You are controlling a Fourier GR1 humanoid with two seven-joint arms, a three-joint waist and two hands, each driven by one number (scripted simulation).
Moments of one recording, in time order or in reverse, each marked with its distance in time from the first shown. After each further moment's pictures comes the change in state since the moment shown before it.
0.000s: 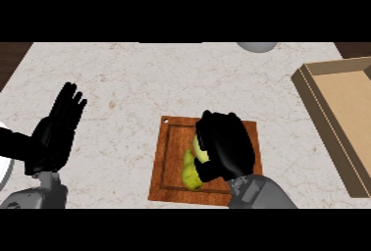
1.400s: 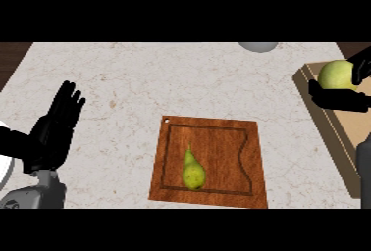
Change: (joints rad) left arm -0.011 0.007 0.015 0.012 0.009 -0.013 -0.003; right arm -0.117 -0.270 -0.677 -0.147 -0.107 -0.053 0.052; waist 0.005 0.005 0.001
